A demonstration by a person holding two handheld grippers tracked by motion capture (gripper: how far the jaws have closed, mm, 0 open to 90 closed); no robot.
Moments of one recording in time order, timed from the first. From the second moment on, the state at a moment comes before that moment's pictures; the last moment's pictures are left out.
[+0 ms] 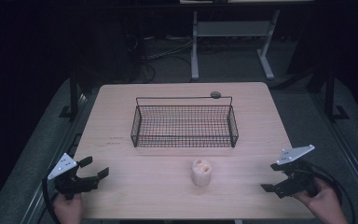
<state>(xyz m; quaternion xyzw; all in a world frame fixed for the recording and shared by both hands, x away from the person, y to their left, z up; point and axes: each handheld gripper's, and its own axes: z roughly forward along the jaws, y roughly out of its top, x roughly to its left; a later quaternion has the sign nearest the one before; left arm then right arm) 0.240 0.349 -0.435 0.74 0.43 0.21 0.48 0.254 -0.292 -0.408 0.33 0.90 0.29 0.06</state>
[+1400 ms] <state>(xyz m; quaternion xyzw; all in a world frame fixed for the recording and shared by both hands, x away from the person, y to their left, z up) 0.241 0.349 -0.434 0.74 0.43 0.21 0.48 0.291 -0.211 -0.378 0.22 0.94 0.26 0.06</state>
